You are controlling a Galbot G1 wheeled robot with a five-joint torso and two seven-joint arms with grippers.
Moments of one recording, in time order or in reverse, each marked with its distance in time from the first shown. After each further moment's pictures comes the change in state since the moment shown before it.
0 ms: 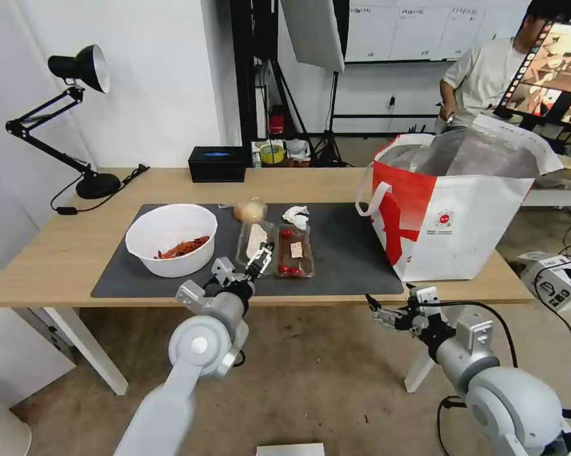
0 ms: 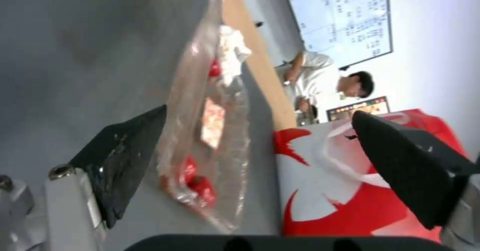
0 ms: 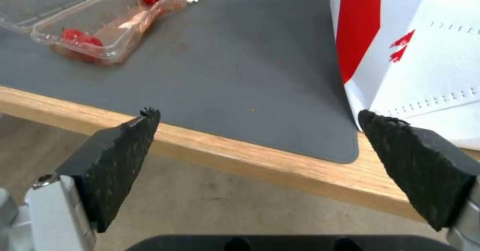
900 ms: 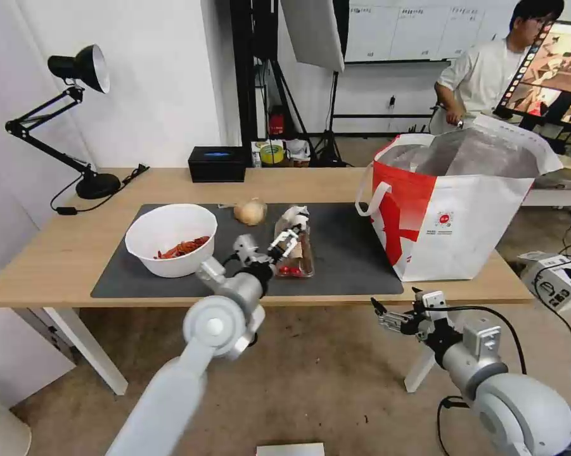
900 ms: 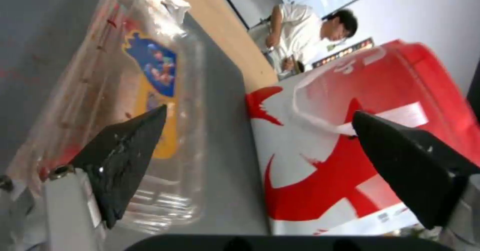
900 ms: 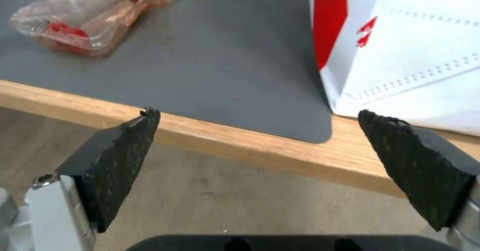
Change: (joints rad) left arm -0.190 0.033 0.163 0.083 0.022 0.061 0.004; right arm -0.066 0.005 0.057 0.031 0.002 0.010 0.000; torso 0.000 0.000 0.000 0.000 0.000
